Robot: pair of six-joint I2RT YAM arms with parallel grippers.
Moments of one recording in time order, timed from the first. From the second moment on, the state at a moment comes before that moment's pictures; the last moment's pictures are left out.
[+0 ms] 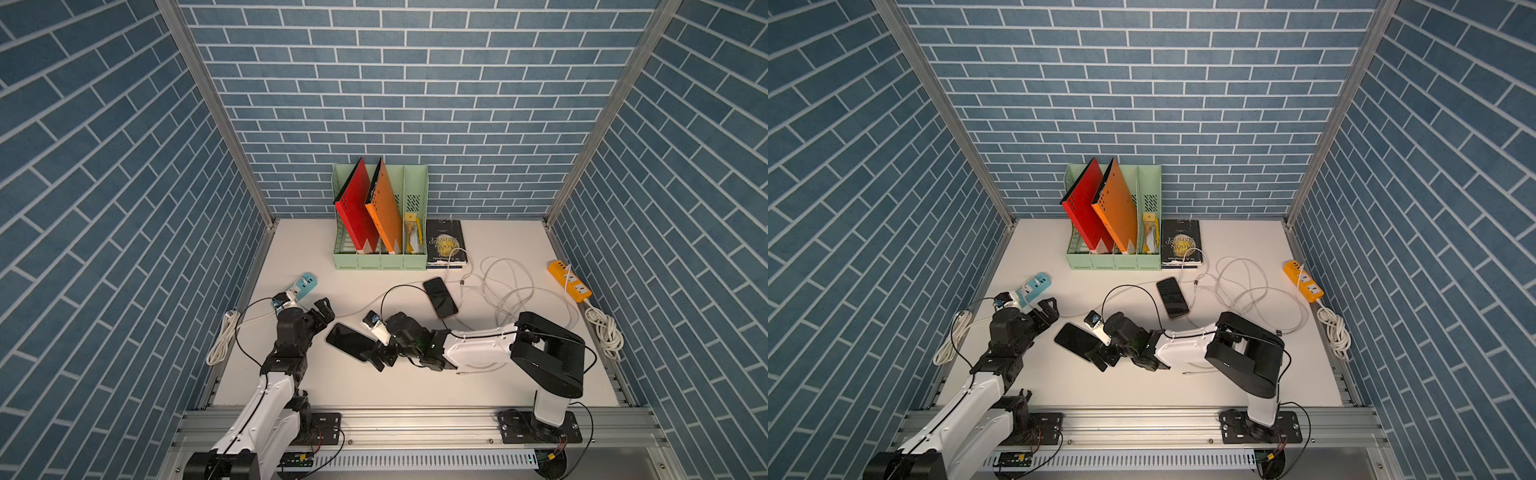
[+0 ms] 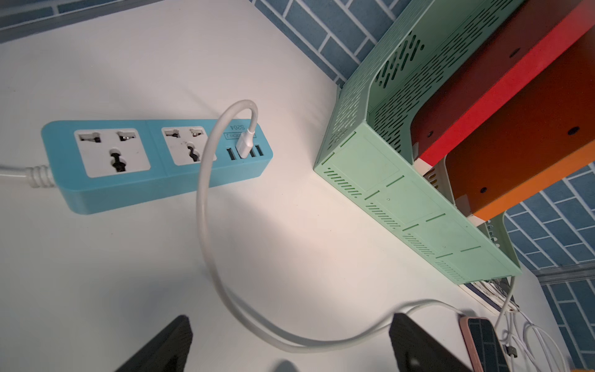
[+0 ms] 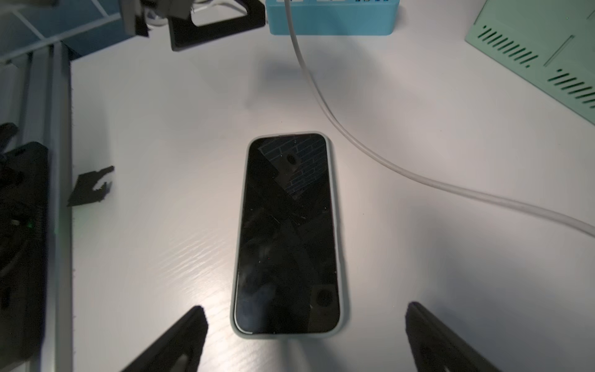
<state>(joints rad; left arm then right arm) -0.03 0.83 0.21 0.13 -0.02 -0.65 1.20 1.87 0.96 0.25 -0.01 0.07</state>
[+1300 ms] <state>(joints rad) -0.03 0.80 0.16 0.13 -0.06 -0.64 1.26 2.09 1.10 0.34 0.07 0.07</state>
